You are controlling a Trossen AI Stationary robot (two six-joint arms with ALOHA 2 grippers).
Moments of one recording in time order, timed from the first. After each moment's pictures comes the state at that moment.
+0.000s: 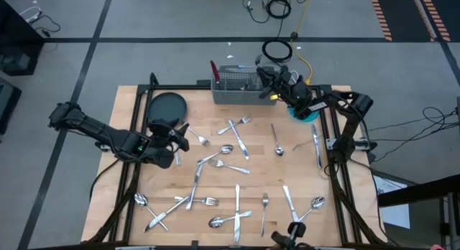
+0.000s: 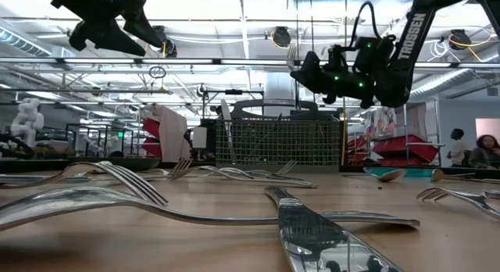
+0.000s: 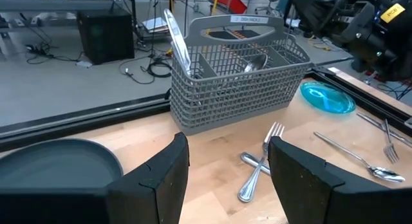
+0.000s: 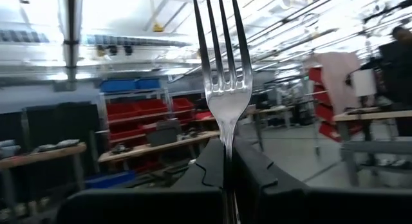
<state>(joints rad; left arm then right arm) -0.37 1.04 0.75 -0.61 -1.16 -1.06 -0.72 1.81 0.65 1.57 -0.05 0.22</state>
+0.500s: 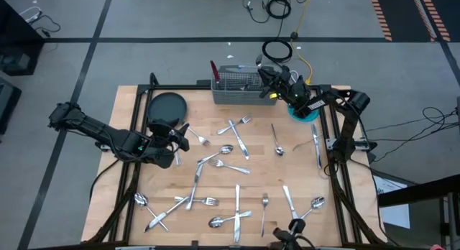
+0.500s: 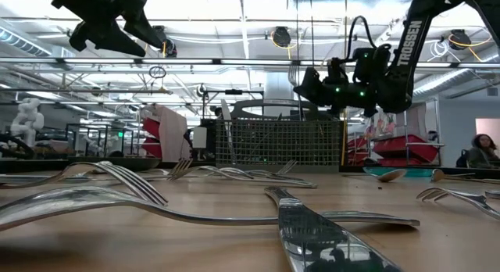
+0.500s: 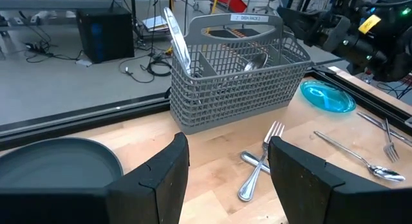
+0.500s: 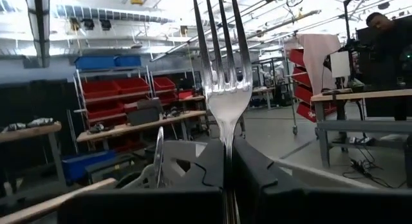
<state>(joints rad) -0.37 1.04 0.75 -0.61 -1.15 -1.06 -0.75 1.86 0.64 1.52 -0.05 0.20</state>
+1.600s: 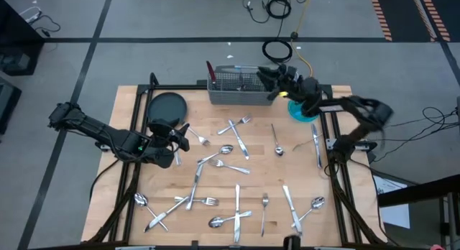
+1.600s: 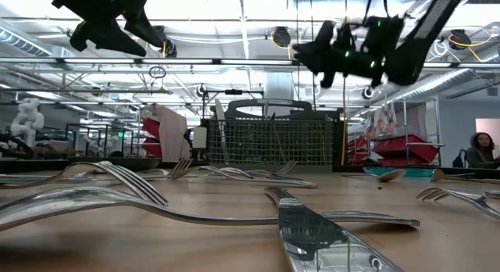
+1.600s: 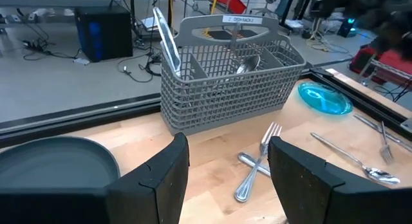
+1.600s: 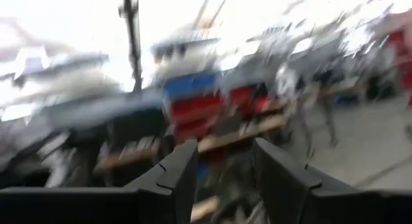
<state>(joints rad) -0.37 1.04 0.75 -0.60 -1.15 -1.06 -0.69 1.53 0.63 1.27 -0.31 0.43</state>
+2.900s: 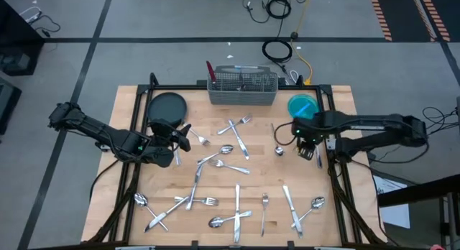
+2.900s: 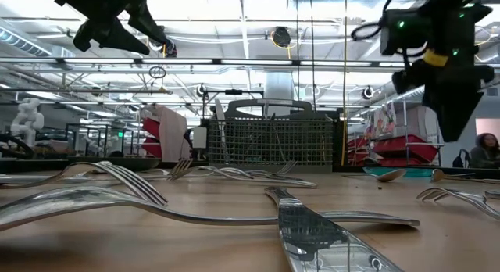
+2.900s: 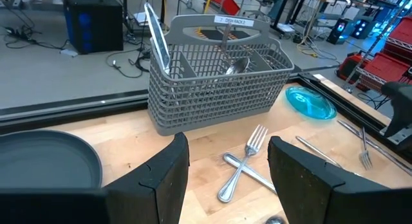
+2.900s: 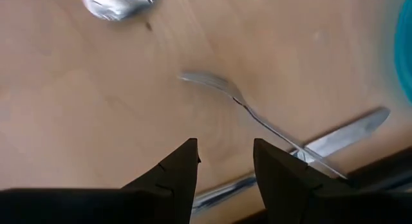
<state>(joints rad) -0.37 1.04 0.75 -0.54 -1.13 -1.06 -0.23 1.10 0.68 -1.10 0.03 0.29</state>
